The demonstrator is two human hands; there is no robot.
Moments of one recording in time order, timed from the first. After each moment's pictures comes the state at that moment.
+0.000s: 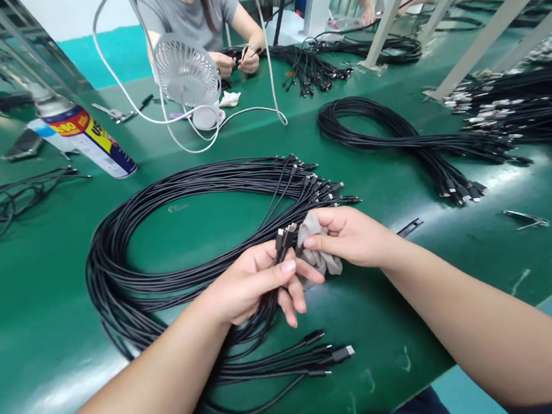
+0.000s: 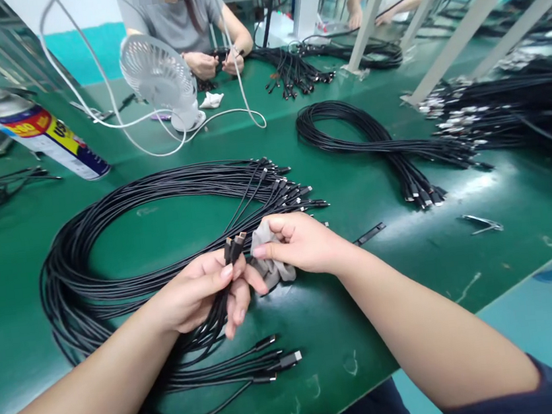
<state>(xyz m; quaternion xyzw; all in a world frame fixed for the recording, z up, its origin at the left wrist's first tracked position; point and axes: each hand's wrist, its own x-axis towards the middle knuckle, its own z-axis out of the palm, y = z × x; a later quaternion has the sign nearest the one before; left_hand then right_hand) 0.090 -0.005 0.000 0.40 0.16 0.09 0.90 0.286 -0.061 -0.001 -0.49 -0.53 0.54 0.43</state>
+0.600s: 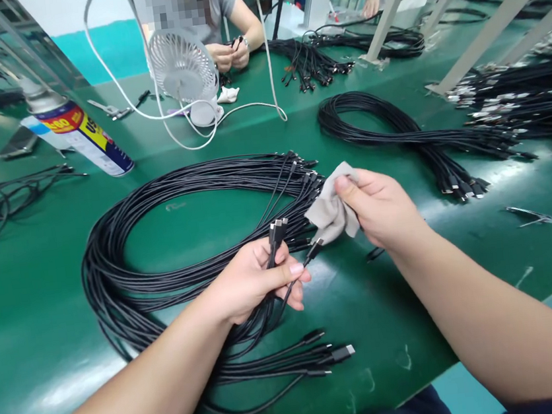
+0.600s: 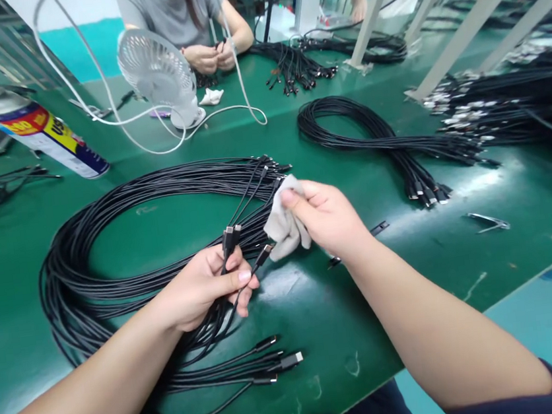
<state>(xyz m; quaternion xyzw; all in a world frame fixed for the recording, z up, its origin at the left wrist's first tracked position) 0.095 -0.007 -0.001 0.41 0.27 0.11 0.86 0.297 -0.060 0.005 -0.58 -0.46 0.37 0.57</state>
